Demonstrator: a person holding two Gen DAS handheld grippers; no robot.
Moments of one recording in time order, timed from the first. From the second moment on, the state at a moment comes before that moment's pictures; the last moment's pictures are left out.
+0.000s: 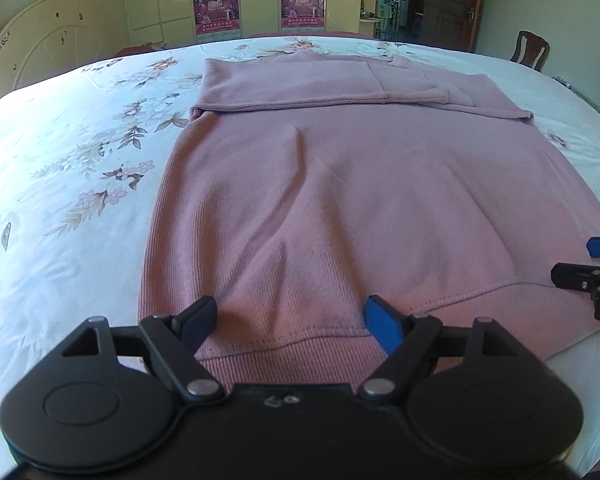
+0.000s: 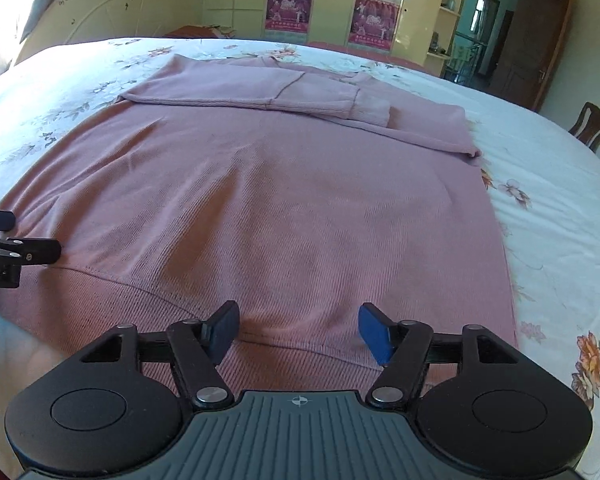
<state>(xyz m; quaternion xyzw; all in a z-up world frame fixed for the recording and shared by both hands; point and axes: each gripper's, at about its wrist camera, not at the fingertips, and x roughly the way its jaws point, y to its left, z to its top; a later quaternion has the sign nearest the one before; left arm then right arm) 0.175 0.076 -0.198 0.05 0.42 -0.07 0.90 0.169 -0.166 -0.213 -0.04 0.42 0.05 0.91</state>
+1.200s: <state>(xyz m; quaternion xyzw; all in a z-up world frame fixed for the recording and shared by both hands) 0.156 0.151 -0.194 -0.08 0.46 -0.08 0.88 0.131 -0.272 -0.204 0.11 0.46 -0.03 0.88</state>
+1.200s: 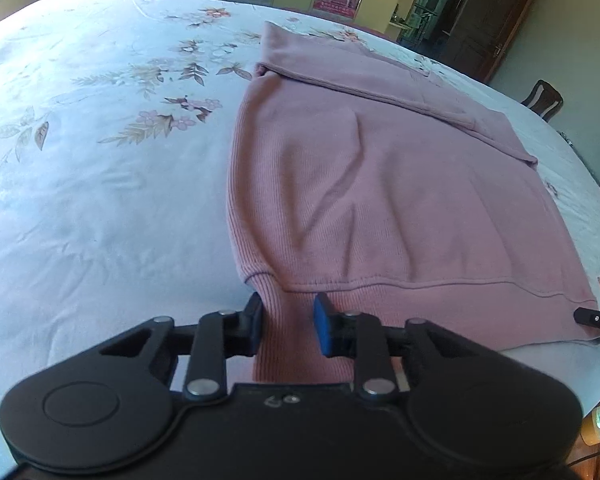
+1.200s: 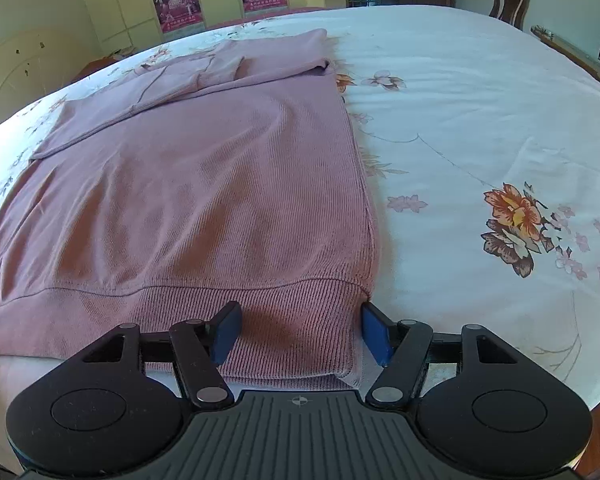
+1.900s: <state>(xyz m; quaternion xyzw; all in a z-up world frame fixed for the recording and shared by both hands) 0.230 0.146 -0.135 -0.14 0.39 -0.13 0.90 0.187 -0.293 -0.144 0.19 0.39 0.04 0.90</state>
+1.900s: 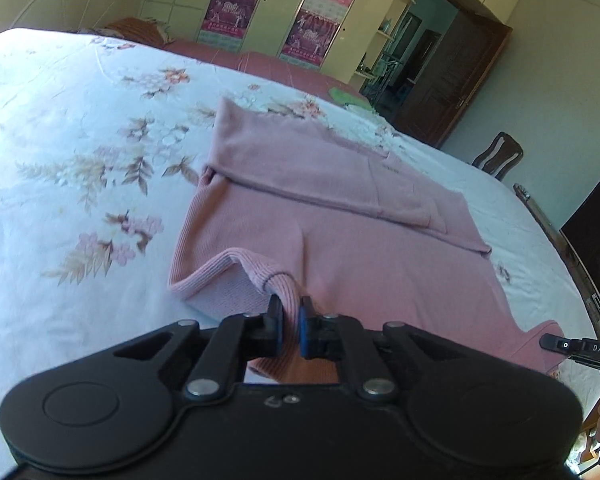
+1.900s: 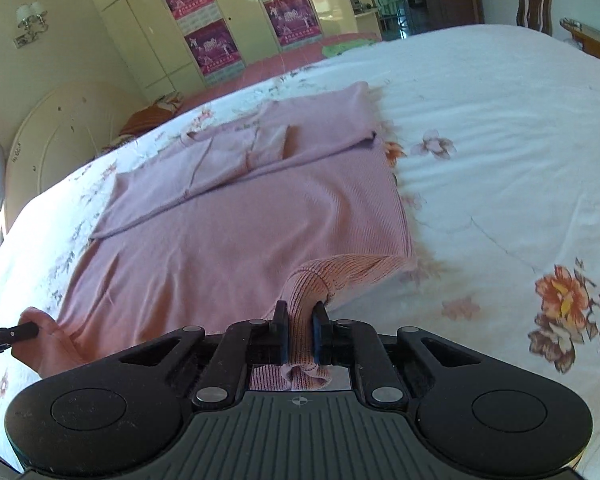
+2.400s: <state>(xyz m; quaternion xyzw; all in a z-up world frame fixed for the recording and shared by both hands) 0.365 0.117 -0.104 -0.16 0.30 -0.12 0.93 0.332 -0.329 -0.117 0.24 0.31 0.04 0.92</state>
